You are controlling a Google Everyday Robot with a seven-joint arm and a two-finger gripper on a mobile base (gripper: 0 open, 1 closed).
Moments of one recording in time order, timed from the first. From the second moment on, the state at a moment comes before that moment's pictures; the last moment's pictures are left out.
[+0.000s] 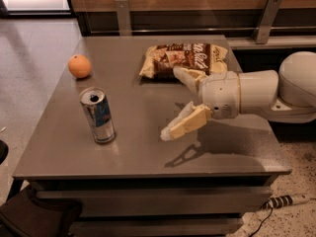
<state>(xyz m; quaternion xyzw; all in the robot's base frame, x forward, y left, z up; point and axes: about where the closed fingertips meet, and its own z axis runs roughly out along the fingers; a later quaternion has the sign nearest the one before) 0.482 -0.023 0.902 -0.52 0.60 0.37 0.49</state>
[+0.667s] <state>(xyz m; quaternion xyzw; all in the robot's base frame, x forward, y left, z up) 0.484 0.024 0.902 -0.52 0.56 0.39 0.51</state>
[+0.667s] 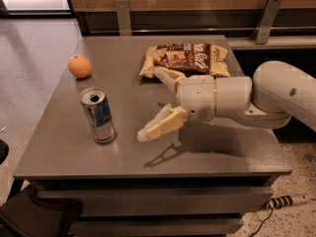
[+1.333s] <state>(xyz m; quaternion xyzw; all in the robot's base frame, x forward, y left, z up) 0.464 0.068 0.890 -0.51 0.59 0.37 0.52</state>
